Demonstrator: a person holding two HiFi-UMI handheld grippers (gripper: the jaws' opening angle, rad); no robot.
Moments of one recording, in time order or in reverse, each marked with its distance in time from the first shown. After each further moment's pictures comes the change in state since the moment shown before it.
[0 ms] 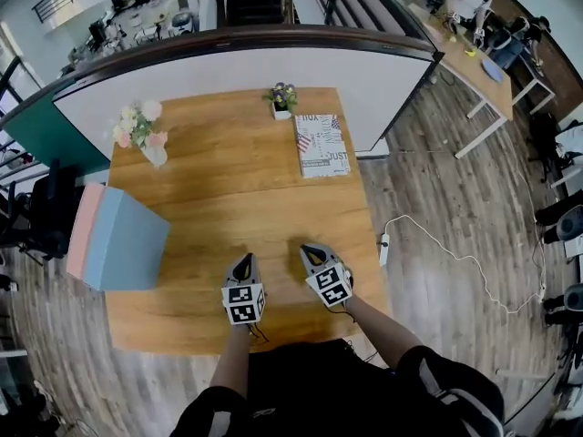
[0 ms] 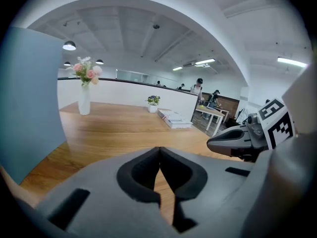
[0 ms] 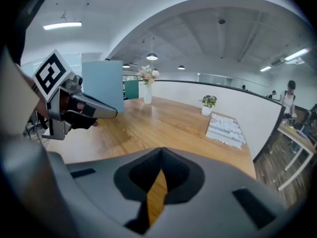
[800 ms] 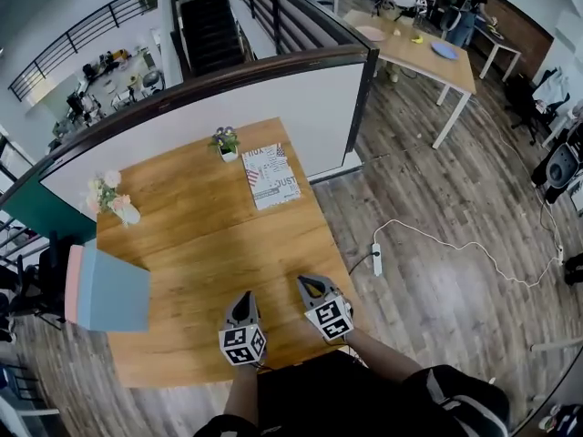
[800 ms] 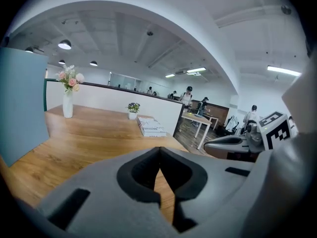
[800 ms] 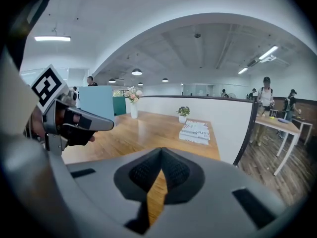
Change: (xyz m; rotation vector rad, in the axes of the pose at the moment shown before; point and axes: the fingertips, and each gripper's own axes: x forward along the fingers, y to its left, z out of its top) left arm -0.024 -0.128 0.022 -0.021 -0.071 -0.093; right arm -0.123 -0.054 -0.019 0.138 -0.153 -0.122
